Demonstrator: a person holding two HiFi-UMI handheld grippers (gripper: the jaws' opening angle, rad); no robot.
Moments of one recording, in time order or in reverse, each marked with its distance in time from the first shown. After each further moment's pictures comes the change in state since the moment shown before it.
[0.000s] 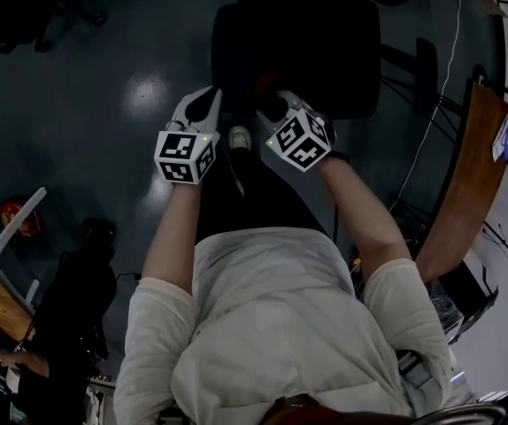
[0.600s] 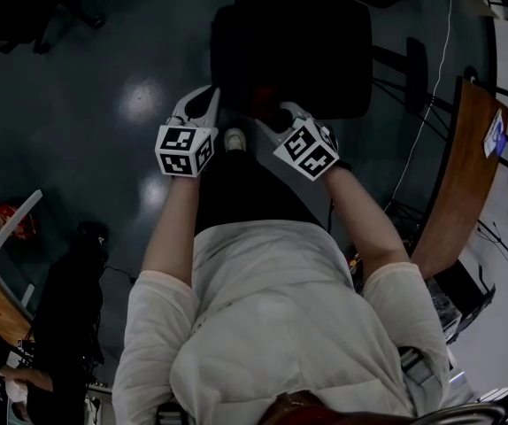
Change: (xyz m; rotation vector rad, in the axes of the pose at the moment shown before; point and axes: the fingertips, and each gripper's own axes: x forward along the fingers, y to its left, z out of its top) left arm -0.002 -0.002 -0.004 -0.007 0.010 -0.009; right arm -0.035 0.026 -0.002 0.051 -0.028 0.054
